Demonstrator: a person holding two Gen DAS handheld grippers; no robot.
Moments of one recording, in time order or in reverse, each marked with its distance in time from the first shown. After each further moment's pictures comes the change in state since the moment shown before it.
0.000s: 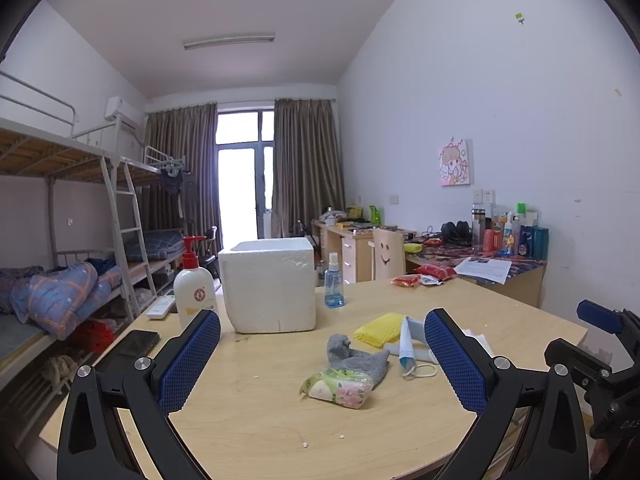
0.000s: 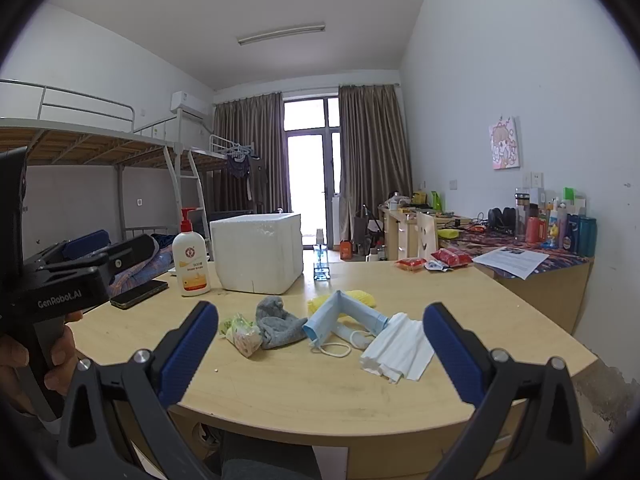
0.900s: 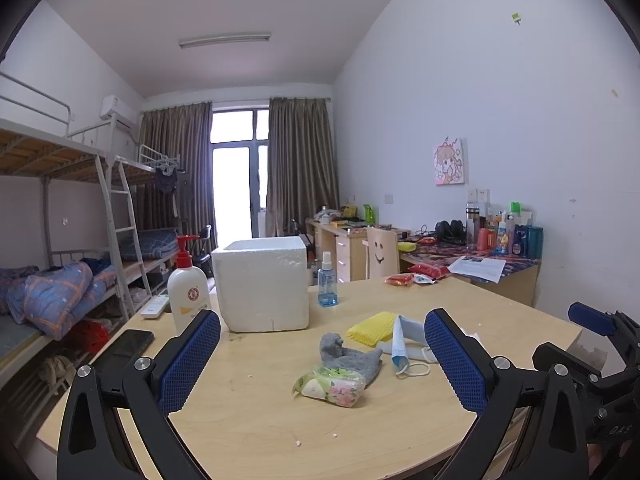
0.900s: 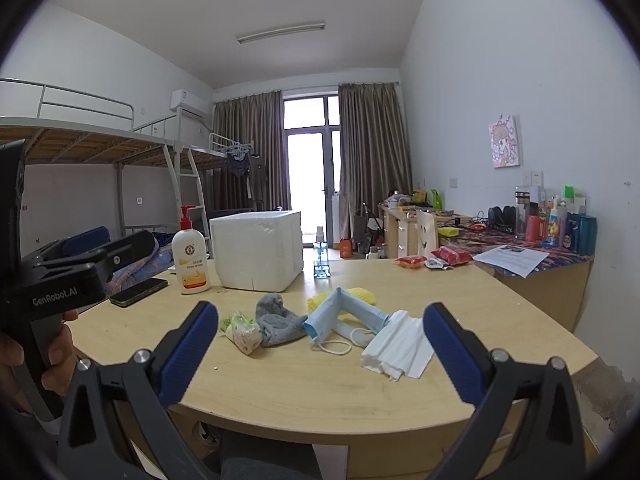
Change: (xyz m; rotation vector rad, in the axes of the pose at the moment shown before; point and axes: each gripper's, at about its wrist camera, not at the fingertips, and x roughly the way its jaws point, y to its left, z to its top) left arm -0.002 -0.003 0.002 0.000 0.004 -0.022; right arm 0.000 -0.001 0.000 0.000 0.006 -0.001
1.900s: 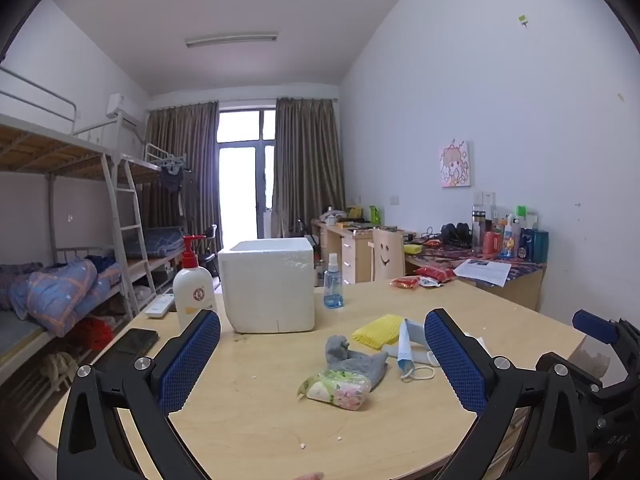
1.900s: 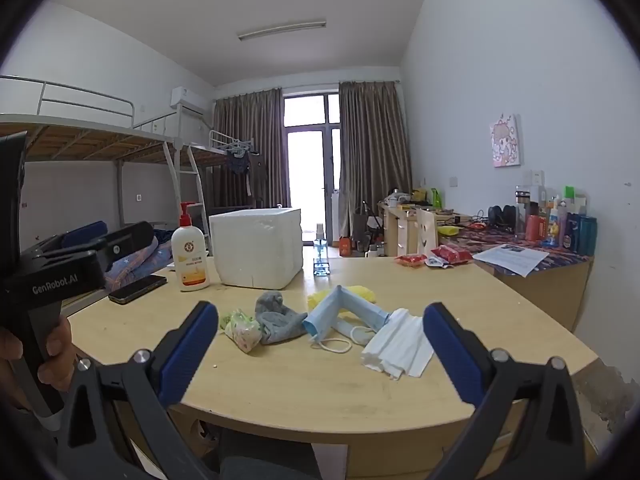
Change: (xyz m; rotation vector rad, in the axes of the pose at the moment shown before) left arm 0.001 0.004 0.001 -0.013 0.003 0.017; right arm 0.002 0.001 -0.003 -0.011 0.009 -0.003
